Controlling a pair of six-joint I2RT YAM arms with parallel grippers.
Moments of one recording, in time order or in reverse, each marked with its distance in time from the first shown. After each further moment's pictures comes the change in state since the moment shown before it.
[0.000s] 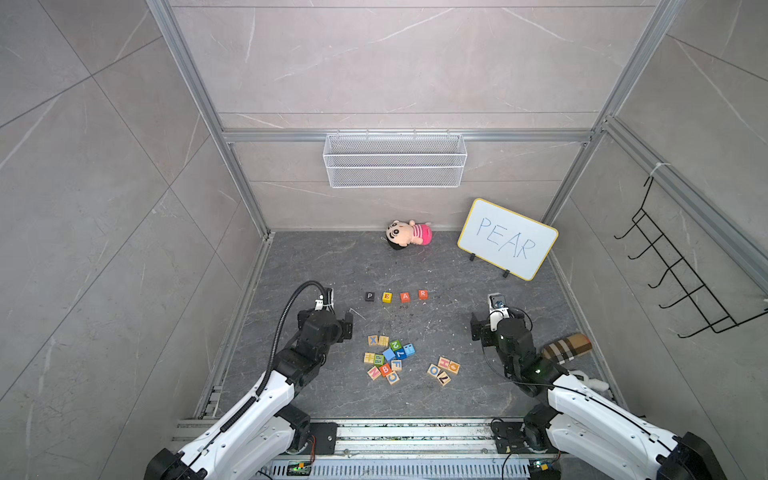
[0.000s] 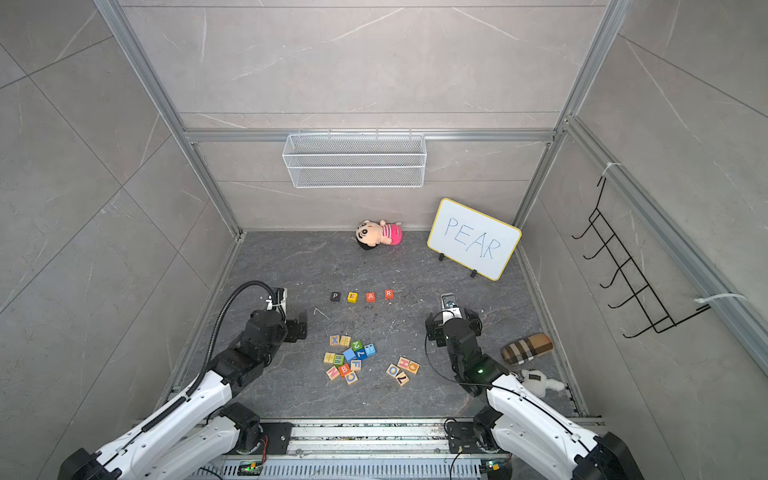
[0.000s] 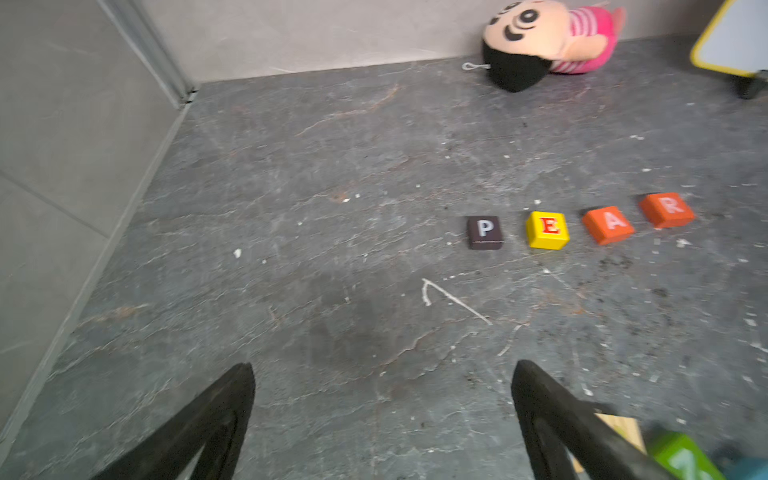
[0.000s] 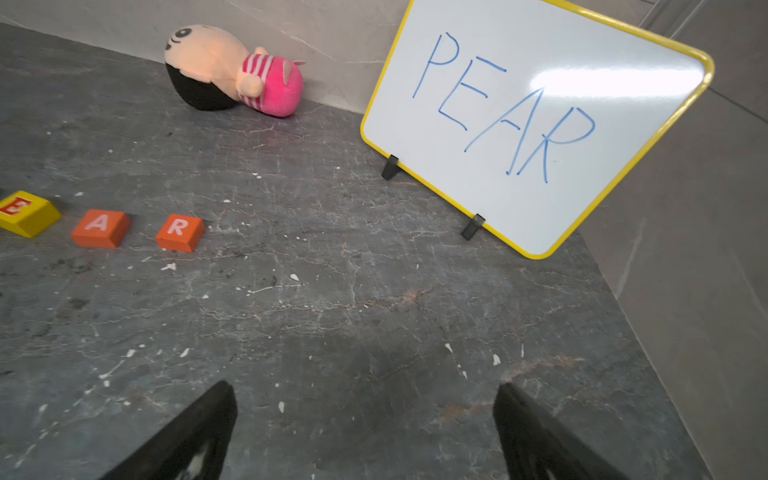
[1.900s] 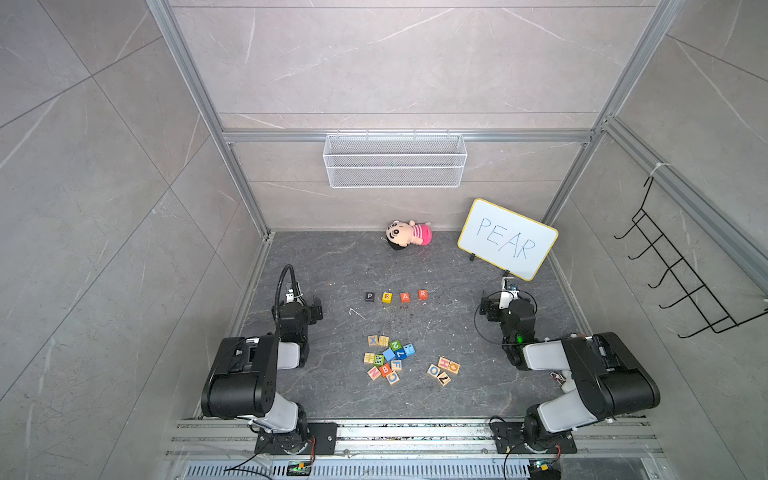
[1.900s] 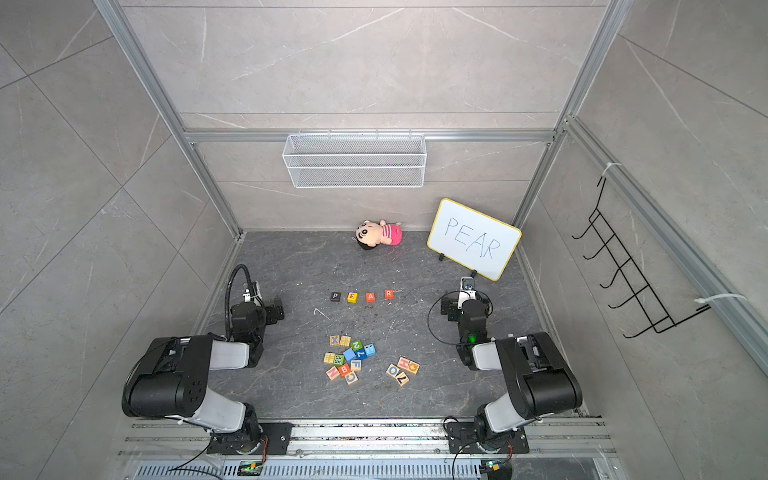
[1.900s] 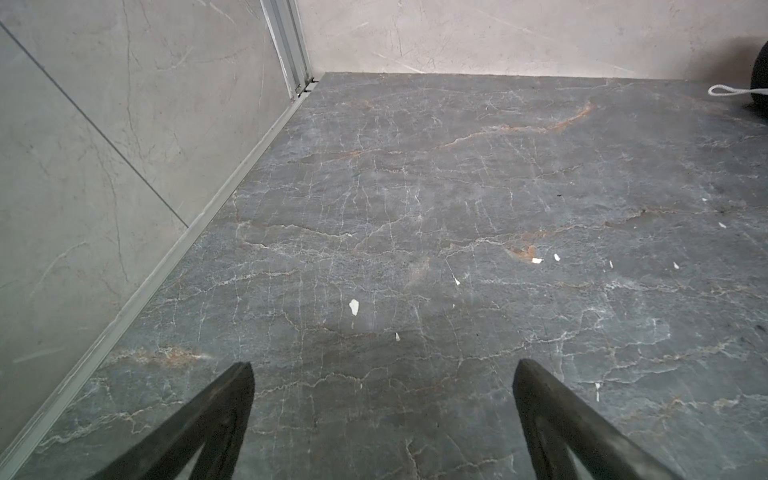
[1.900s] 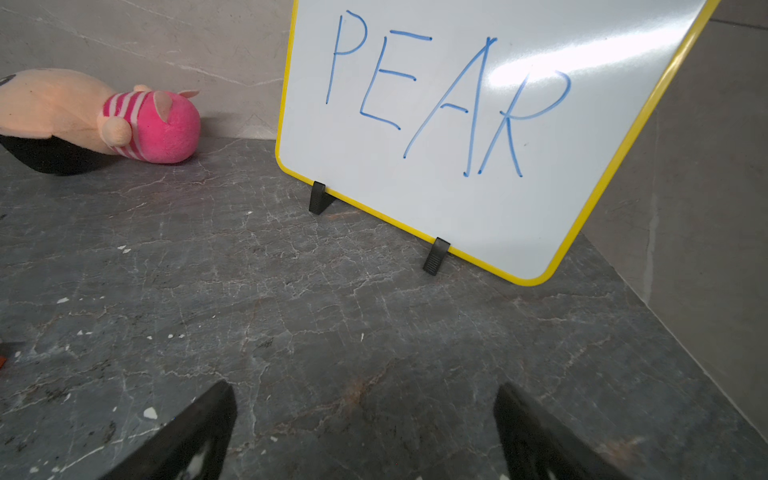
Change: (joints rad) left arm 0.528 0.715 -0.092 0.966 0.268 0.165; right arm -0.406 0.676 0.019 0.797 -0.299 -0.014
